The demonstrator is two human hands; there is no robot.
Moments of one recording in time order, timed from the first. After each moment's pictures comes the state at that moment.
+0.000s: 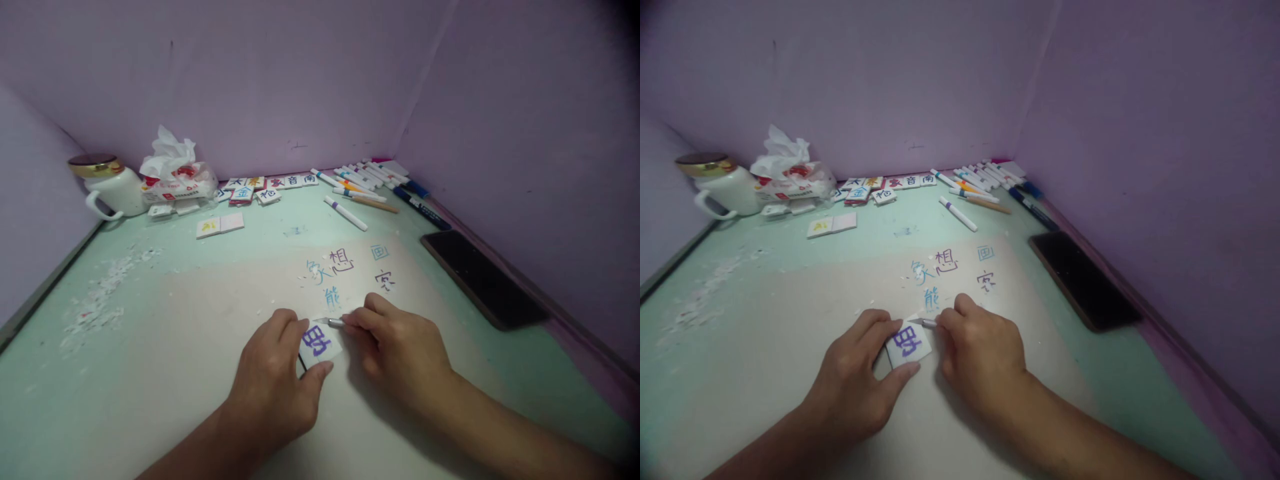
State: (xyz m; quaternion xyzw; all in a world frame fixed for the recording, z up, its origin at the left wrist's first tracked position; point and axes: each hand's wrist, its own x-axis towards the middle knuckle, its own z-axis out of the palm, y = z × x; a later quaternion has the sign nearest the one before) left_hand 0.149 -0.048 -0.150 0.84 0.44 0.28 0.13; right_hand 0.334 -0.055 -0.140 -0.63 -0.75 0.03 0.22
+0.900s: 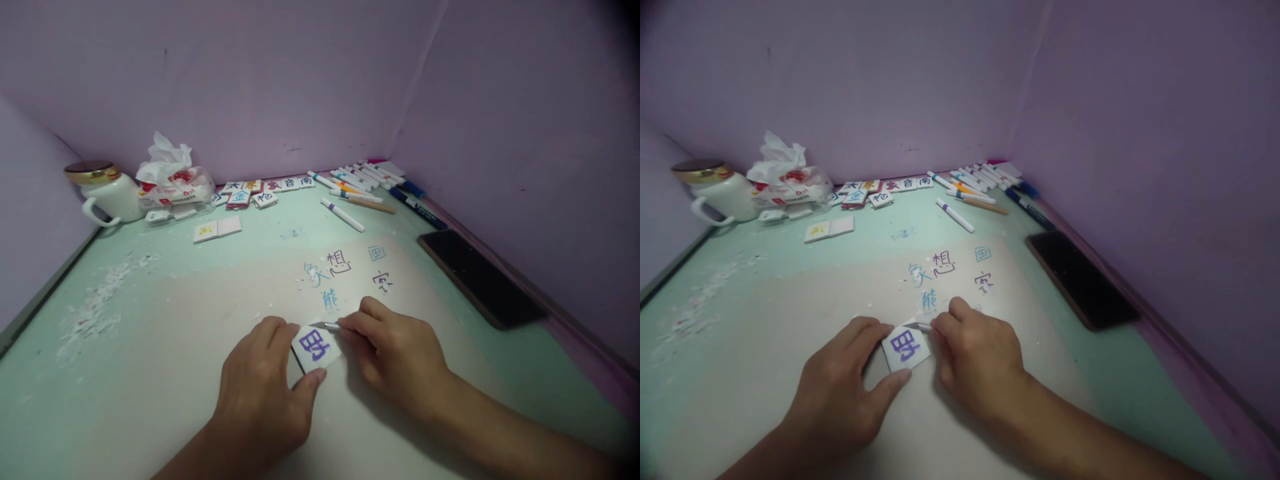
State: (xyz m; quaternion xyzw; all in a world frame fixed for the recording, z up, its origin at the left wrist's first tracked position) left_hand 0.146 -0.053 -0.140 0.83 0.51 0.20 0.09; right_hand 0.336 -0.058 -0.140 -0.61 -0.76 0.07 0.24
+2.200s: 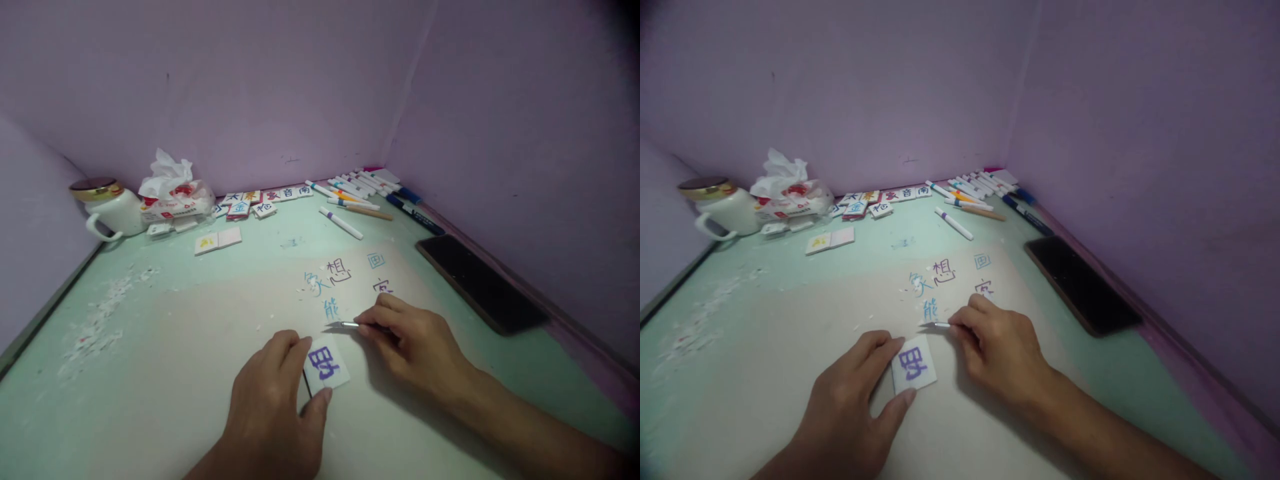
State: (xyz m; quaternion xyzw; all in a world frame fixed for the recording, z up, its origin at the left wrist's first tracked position) left_hand 0.149 -0.055 -0.145 0.86 0.45 0.24 0.04; right_hand 0.364 -0.047 -0.139 -0.59 -0.74 0.16 0.27
